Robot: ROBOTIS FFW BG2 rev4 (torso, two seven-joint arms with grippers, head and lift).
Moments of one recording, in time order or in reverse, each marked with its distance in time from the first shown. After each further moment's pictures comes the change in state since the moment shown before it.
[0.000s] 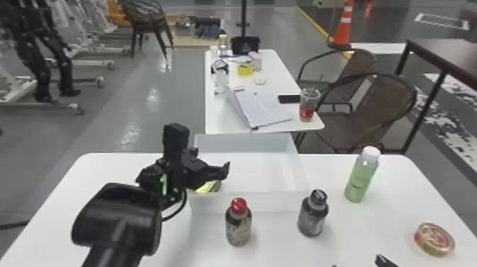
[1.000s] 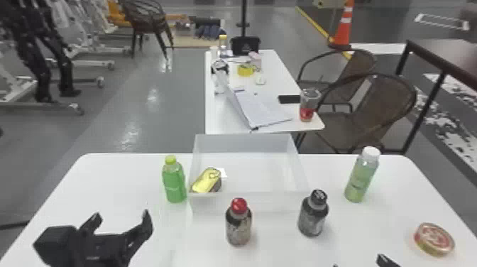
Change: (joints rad) left arm 0.699 -0.025 0.210 -0.532 0.183 -0.331 0.400; right arm 0.010 0.000 -0.001 -0.019 0.003 0.000 0.000
